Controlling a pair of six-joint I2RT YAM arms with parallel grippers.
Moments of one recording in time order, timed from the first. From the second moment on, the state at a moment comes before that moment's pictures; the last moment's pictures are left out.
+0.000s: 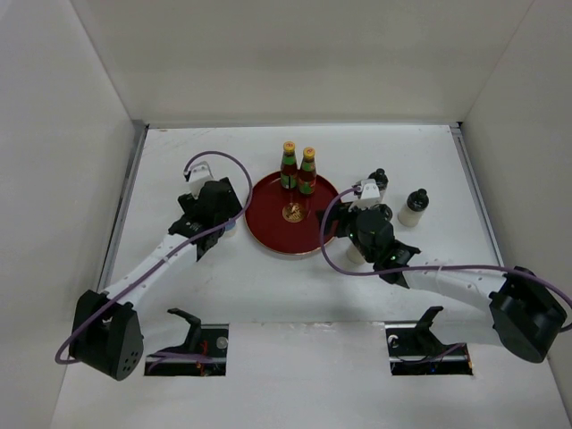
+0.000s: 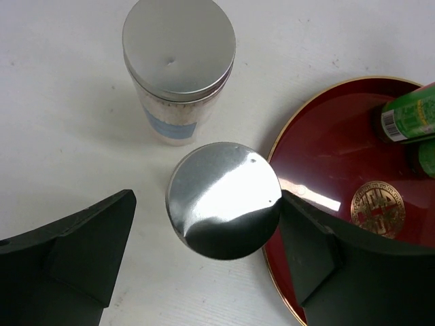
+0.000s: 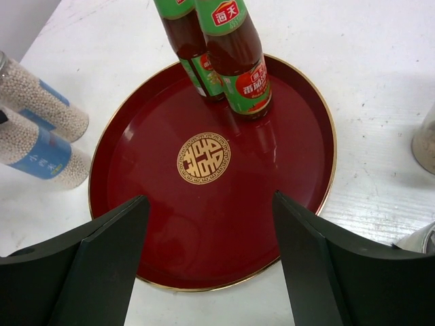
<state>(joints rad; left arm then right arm) -0.42 1.15 0.75 -0.24 -0.54 -0.59 0.79 1.22 0.56 0.44 0.39 0.41</state>
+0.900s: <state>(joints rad) -0.56 1.32 1.02 -0.08 -0.52 -0.51 0.78 1.22 0.56 0.44 0.37 0.42</state>
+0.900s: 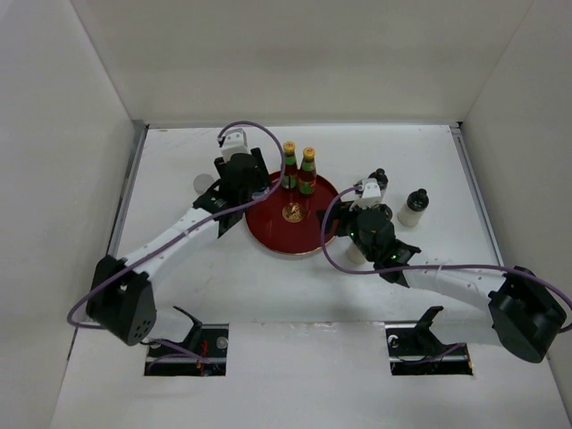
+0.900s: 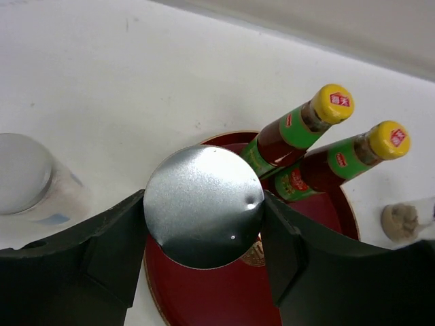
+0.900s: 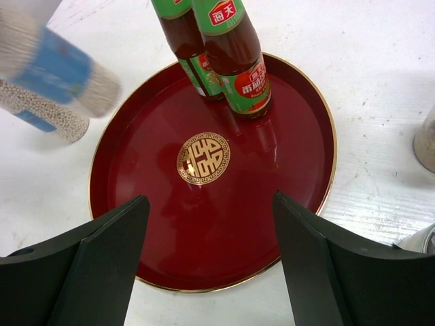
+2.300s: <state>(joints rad) -0.48 1.18 0.95 -0.07 -0.68 -0.45 0.77 1.22 0.54 0.46 0.36 0.42</state>
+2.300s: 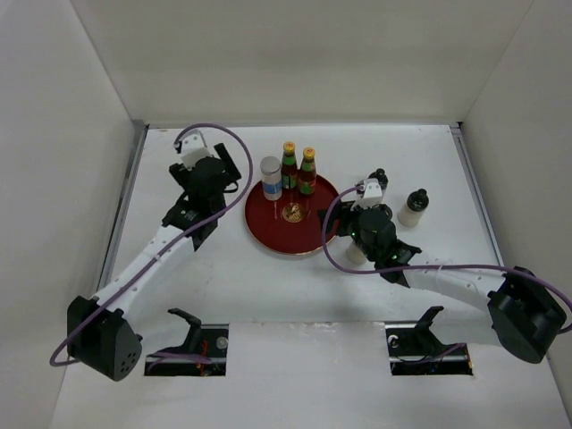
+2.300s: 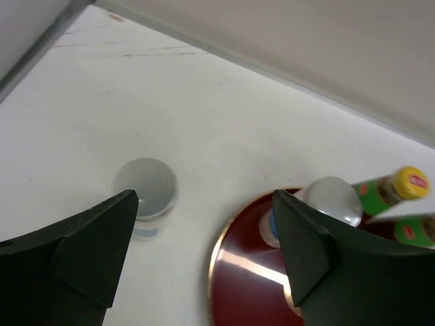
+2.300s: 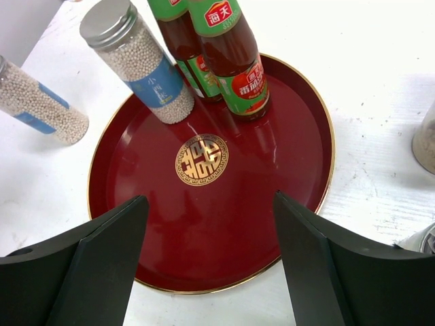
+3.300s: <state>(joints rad) -0.29 1.37 0.91 -0.11 -0.61 -0.52 0.76 1.25 0.54 0.48 0.32 0.44</state>
